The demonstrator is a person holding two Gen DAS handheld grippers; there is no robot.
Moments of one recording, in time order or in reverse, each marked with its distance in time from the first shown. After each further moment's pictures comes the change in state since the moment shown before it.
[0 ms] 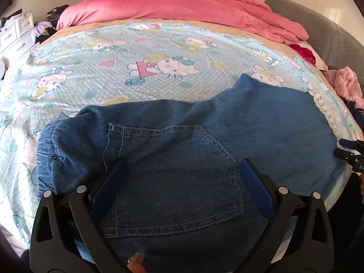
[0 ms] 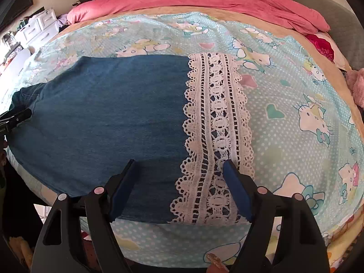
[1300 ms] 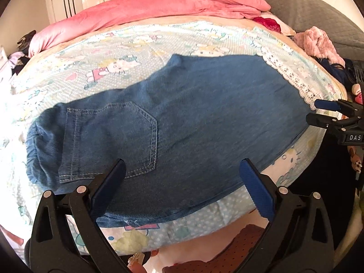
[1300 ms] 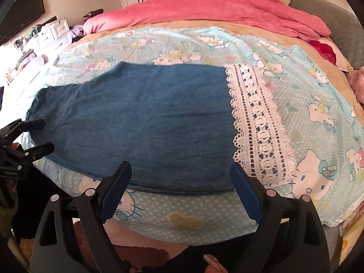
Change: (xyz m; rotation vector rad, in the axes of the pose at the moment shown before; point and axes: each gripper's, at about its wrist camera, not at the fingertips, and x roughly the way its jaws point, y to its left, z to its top) left arm -0.037 -0.069 -0.036 0.223 0.044 -0.078; right arm -0.036 0.049 -0.025 0.012 -0.079 0.064
